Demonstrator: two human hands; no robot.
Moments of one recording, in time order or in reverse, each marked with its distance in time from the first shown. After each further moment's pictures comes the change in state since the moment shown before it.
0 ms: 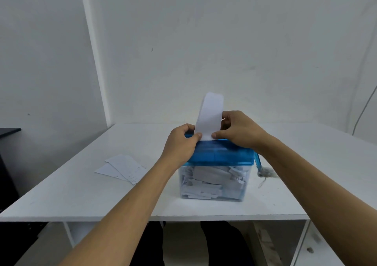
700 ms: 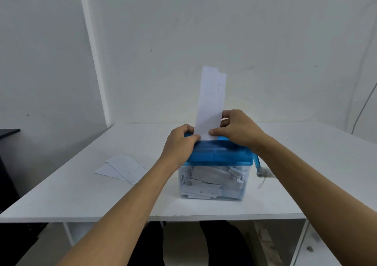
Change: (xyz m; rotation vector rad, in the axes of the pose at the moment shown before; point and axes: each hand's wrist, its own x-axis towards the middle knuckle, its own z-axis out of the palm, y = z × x) left_hand -0.002 0.000 0.000 -0.018 -0.030 -0.010; right_hand 0.004 0.003 0.005 0.094 0.089 0.045
